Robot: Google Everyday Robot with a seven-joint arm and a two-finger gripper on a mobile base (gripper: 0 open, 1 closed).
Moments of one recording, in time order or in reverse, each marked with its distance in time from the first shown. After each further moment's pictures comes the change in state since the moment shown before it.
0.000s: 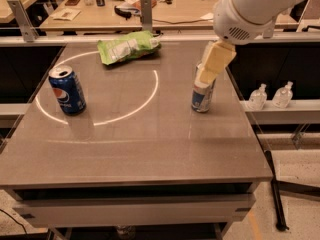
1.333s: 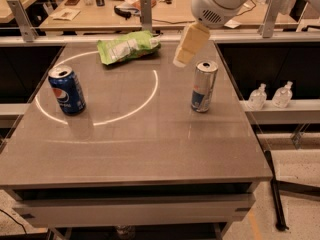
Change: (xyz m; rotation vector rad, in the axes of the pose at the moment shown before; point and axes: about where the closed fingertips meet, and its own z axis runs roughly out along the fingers) arm -0.045 -0.043 0.025 0.073 -0.062 0.040
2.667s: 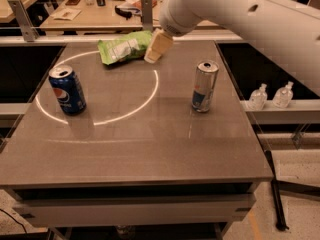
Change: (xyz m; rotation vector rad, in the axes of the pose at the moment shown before) arm -0.054 -0.024 0.091 0.132 -0.139 -0.010
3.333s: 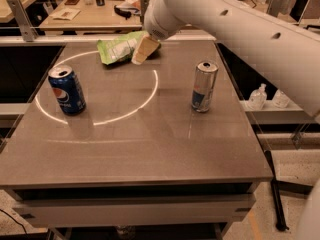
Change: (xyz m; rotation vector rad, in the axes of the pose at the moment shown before) arm -0.025 0.009 0.061 -0.063 -0.088 -0.043
